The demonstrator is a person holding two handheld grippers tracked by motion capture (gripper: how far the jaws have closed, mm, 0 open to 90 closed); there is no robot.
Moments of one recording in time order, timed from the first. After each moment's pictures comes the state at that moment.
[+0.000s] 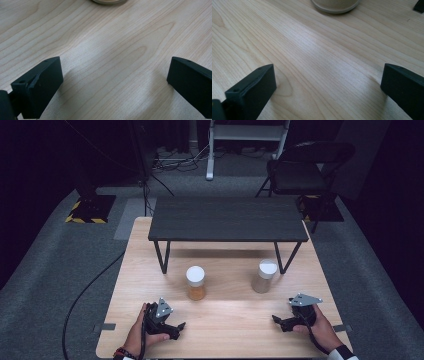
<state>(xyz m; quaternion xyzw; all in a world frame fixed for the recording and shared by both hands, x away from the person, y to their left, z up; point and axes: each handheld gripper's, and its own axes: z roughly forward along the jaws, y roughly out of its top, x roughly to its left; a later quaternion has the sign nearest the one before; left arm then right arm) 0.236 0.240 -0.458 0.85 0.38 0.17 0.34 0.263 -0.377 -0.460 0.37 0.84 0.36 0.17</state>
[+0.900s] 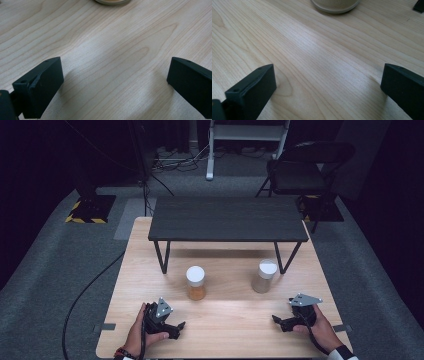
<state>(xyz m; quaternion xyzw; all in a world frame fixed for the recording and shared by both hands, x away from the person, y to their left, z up) 0.235 0.237 -0.457 0.84 0.38 0.17 0.34 0.263 -0.377 -0.460 0.37 0.84 0.36 0.18</state>
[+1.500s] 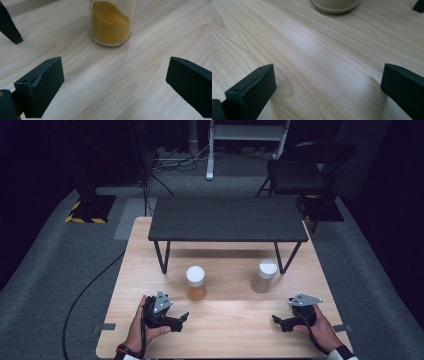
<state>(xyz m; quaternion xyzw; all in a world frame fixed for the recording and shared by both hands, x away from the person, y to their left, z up) 0.227 0.237 -0.438 0.81 0.38 0.20 0.40 0.263 -0.377 -0.460 0.37 0.84 0.36 0.18</state>
